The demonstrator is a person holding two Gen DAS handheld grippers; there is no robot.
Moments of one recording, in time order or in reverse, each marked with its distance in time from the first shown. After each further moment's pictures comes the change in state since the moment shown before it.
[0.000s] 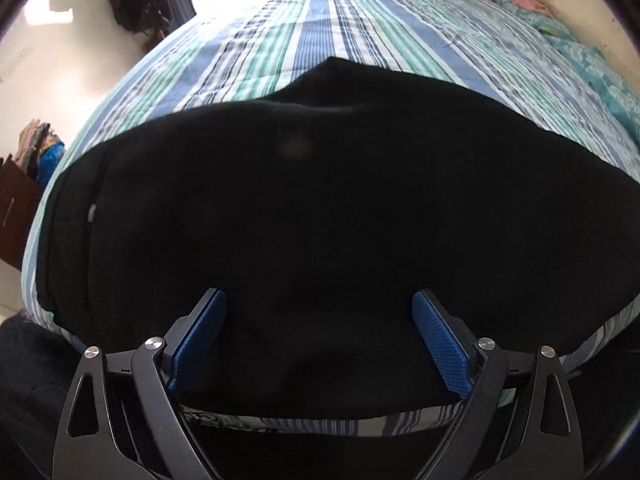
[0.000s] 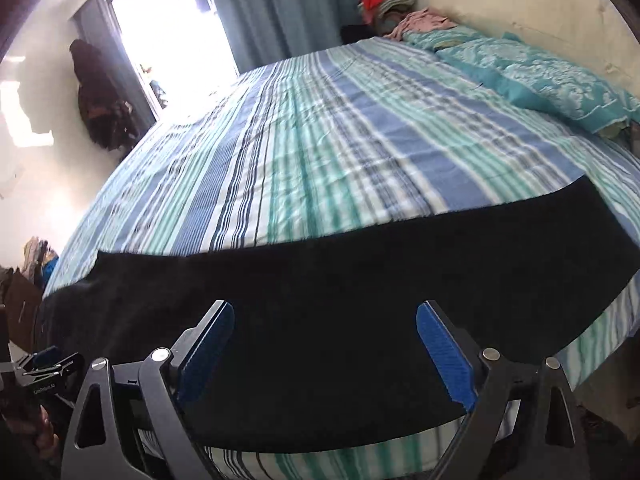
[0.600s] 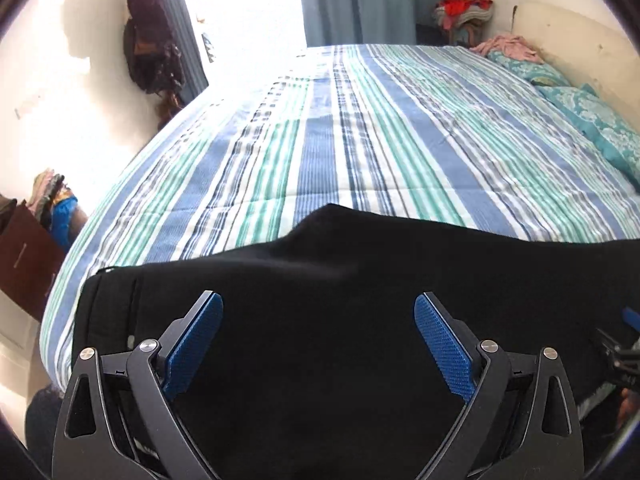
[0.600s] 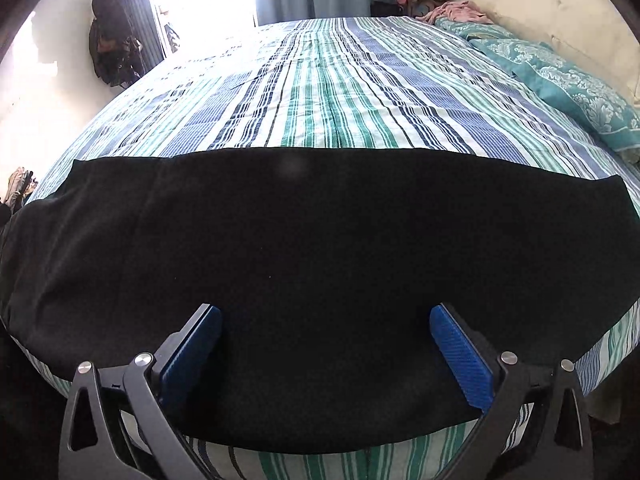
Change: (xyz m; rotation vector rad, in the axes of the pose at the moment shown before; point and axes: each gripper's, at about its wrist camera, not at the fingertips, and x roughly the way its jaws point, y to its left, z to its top) left arm -0.045 -0.008 0.064 0.017 -0.244 0.069; right arm 0.037 0.018 -0.039 -0.146 0.086 -0.063
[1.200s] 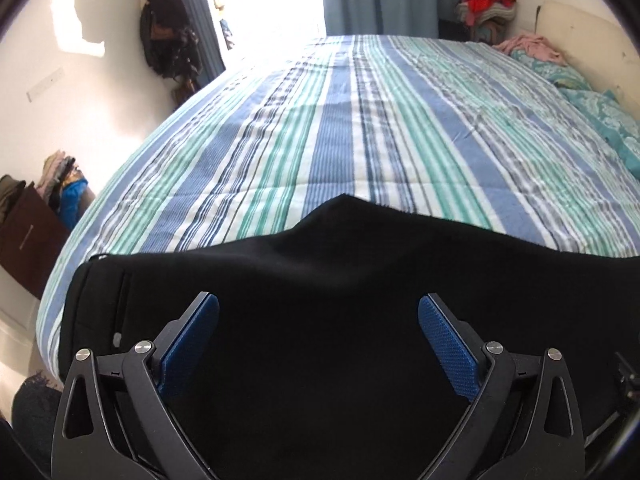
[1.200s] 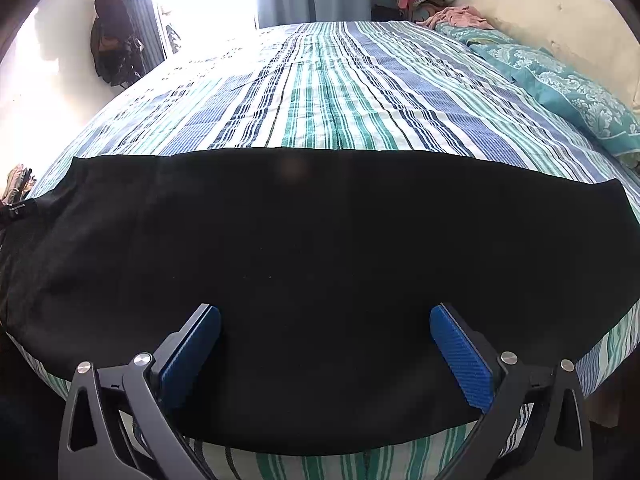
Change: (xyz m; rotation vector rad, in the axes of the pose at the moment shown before) left arm 0.014 -0.011 -0.002 -0.034 0.023 0.019; right arm 0.000 0.001 -0.002 -0.011 -0.016 -0.009
